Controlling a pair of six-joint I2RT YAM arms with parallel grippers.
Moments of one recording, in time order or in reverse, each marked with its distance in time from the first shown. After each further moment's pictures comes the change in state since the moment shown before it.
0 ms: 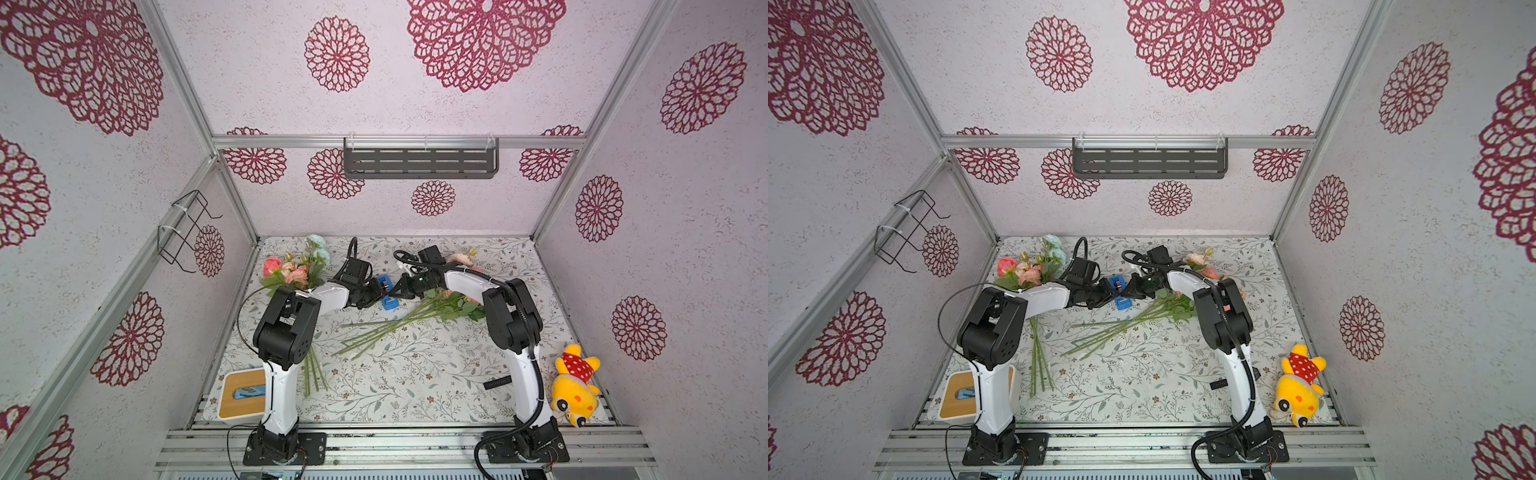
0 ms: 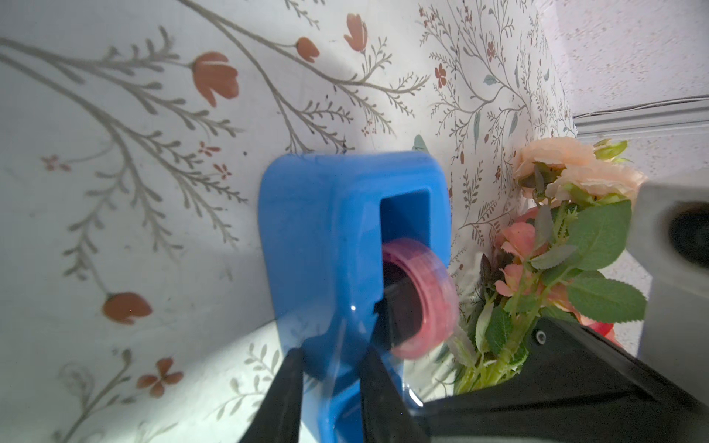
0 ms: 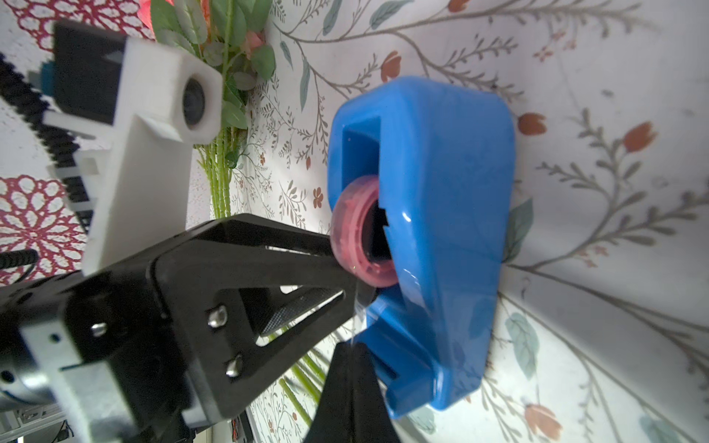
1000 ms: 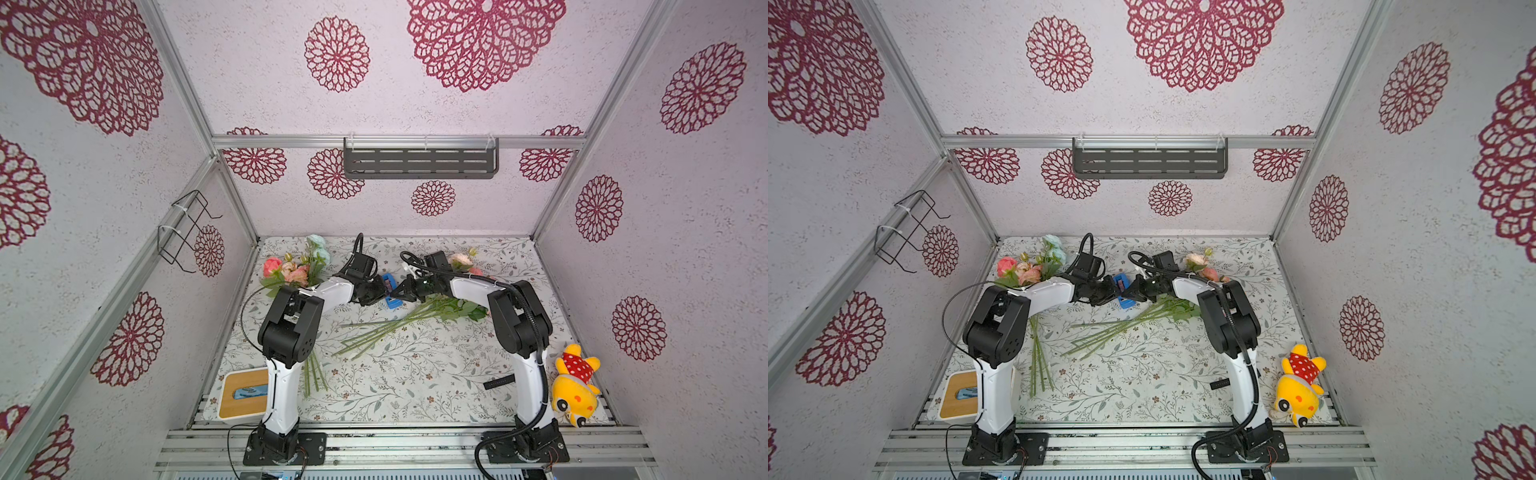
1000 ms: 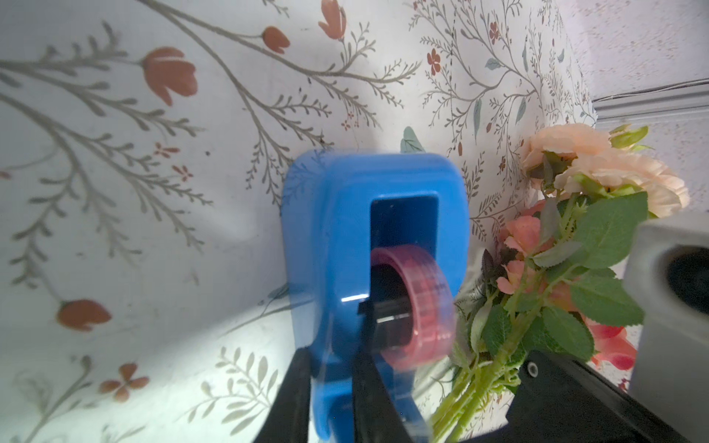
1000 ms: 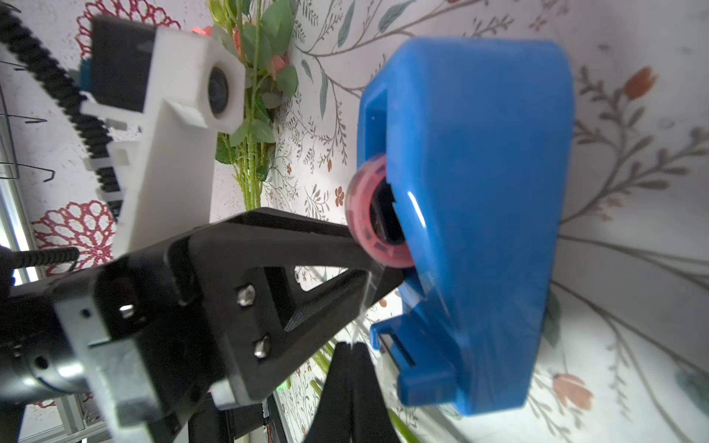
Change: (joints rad) left arm -0.024 0.033 0.111 -0.129 -0.018 0.027; right arm -0.012 -0.082 -0.187 0.237 -0.050 0.188
